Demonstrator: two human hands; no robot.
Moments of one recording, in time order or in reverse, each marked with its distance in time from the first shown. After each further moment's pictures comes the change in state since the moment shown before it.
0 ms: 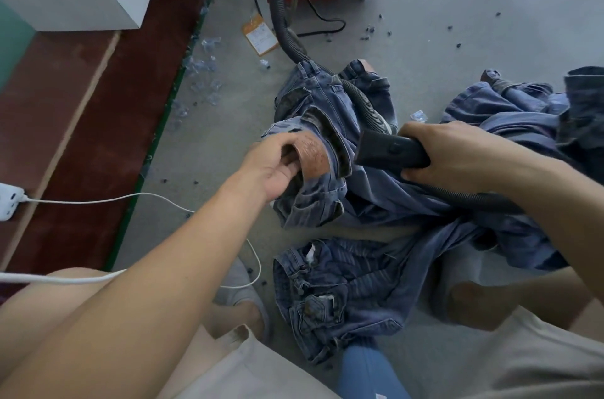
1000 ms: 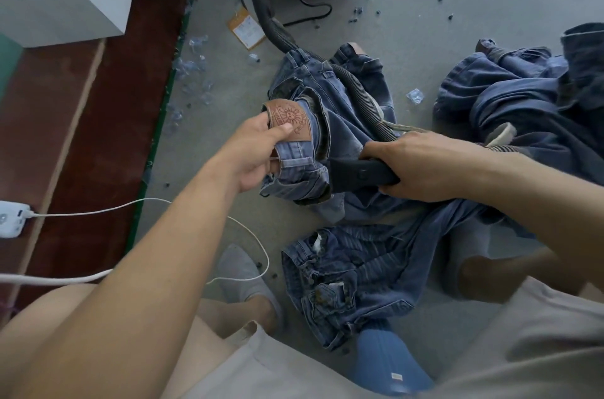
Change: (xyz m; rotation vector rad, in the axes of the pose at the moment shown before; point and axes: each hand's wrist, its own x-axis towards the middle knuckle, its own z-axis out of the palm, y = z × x) left_hand -0.017 0.021 -0.010 0.558 -0.200 0.143; right_hand -0.006 -0.021 0.033 -0.088 -0.133 -0.190
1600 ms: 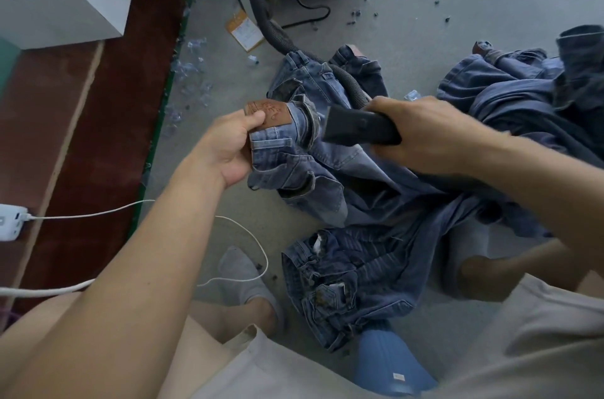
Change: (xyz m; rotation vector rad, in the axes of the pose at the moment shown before) left_hand -0.005 0.013 -0.023 -0.269 0.074 -0.006; right_hand 0.006 0.006 -0.018 0.179 0.311 0.074
